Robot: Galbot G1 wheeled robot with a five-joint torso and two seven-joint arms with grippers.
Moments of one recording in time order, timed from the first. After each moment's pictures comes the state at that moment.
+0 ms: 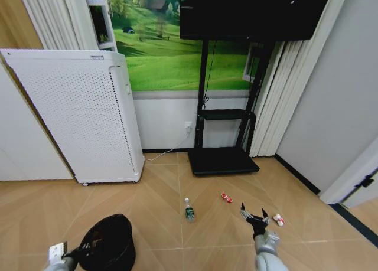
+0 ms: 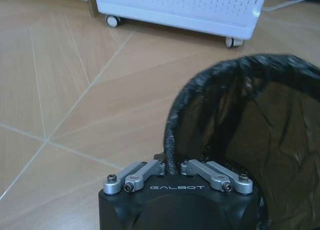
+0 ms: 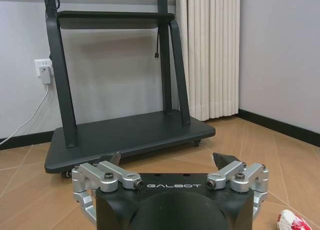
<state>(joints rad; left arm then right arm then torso) 1.64 -1.30 -0.97 -1.88 -0.48 0.73 -0.05 -1.48 1.55 0.80 1.71 0.17 0.03 0.03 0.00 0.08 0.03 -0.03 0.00</state>
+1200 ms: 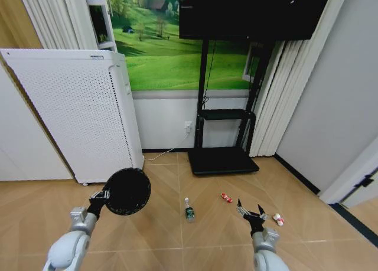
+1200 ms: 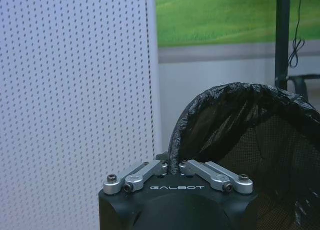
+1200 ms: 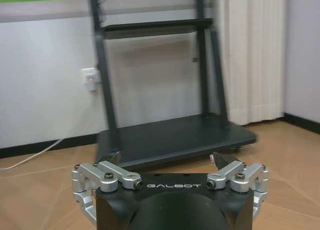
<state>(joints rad) 1.38 -1.21 -0.80 -1.90 -0.36 0.14 0.14 -1.50 1.58 0.77 1.85 0.16 -0.07 -0.12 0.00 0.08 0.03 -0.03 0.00</state>
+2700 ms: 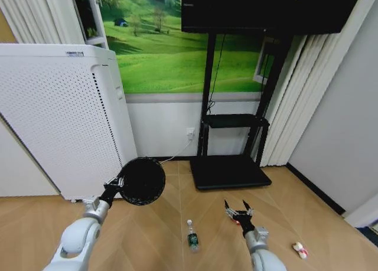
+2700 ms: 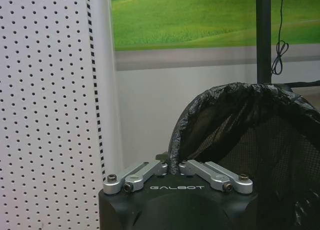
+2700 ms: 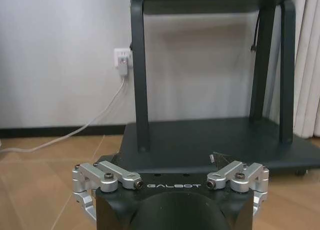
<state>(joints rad) 1.34 -1.18 -0.69 -1.97 -0.36 0.19 0.14 -1.50 1.54 0.74 1.79 0.09 -0.05 -0.22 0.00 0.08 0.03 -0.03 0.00</state>
